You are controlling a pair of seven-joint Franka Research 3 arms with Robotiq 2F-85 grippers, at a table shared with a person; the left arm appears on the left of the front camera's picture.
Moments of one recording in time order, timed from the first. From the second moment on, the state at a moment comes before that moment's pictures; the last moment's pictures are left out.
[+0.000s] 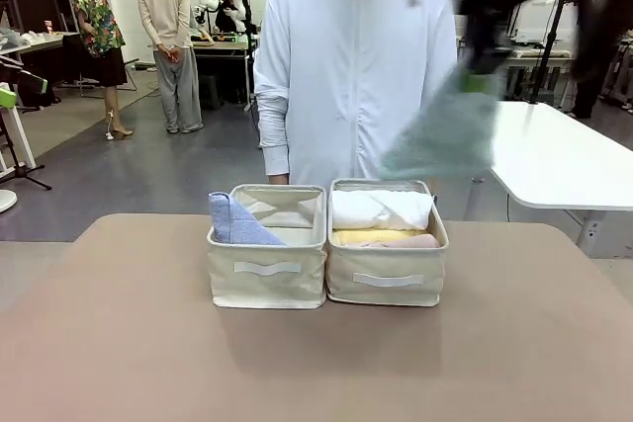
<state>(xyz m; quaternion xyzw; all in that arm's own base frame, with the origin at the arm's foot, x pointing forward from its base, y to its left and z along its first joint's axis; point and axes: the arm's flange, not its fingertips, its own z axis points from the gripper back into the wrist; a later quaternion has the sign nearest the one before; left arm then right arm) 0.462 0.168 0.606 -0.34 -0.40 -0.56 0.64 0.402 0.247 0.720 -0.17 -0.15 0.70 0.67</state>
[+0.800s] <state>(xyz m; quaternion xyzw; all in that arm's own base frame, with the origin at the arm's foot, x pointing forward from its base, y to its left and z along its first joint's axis) 0.462 0.168 0.606 -0.34 -0.40 -0.56 0.64 0.540 0.410 0.656 -0.09 -0.20 0.75 0.62</state>
